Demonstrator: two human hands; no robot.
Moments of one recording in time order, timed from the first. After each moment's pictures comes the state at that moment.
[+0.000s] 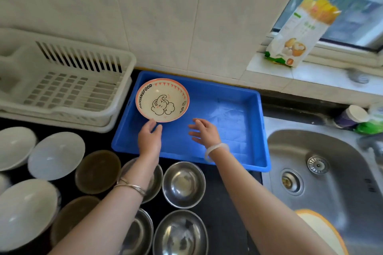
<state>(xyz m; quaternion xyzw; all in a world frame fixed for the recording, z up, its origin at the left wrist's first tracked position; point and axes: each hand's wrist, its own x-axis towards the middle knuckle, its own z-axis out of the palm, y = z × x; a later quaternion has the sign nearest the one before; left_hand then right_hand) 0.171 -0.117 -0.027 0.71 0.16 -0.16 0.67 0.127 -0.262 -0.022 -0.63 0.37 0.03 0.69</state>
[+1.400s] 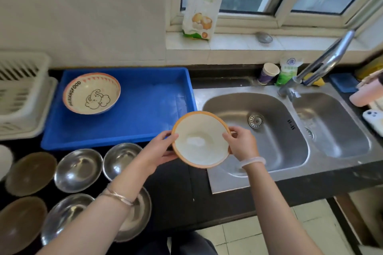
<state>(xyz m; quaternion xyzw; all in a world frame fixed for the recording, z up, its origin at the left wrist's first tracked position) 0.004 -0.215 0.026 0.64 -0.01 -0.52 0.57 -0.139 -0.386 0.046 -0.77 0.48 -0.10 0.41</state>
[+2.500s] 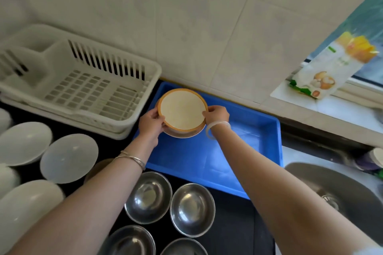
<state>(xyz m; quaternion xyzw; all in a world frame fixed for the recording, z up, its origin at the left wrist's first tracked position) 0.260 -0.101 -0.014 0.64 0.18 -0.18 0.73 0.239 -0.270 0.008 -0.80 0.40 0.01 0.44</state>
